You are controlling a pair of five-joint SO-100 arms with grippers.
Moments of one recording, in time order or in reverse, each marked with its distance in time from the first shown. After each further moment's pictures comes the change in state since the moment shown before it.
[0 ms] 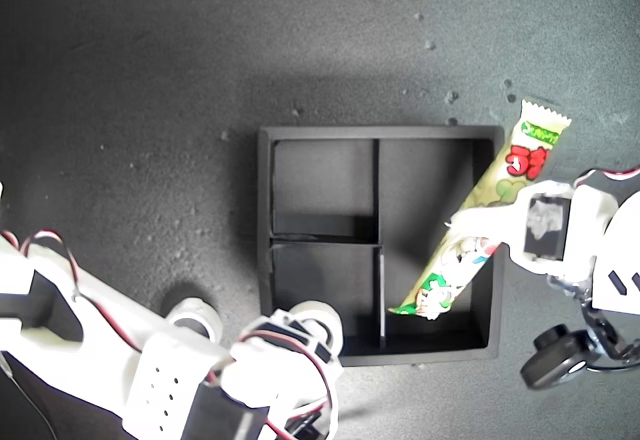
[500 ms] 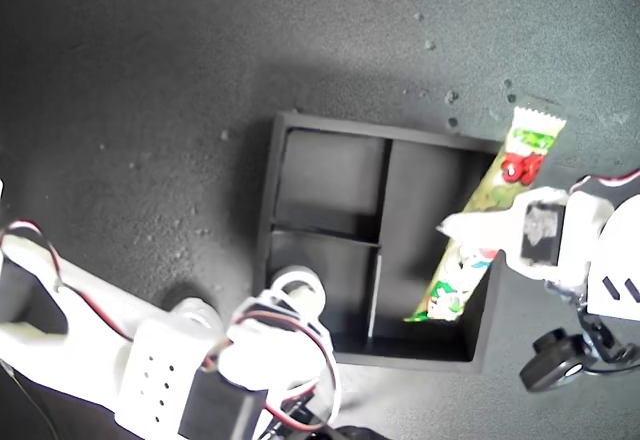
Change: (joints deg) arm 0 -3.1 17.1 21.1 0.0 0.4; arm 1 -3.3 -2.8 1.8 0.8 0.4
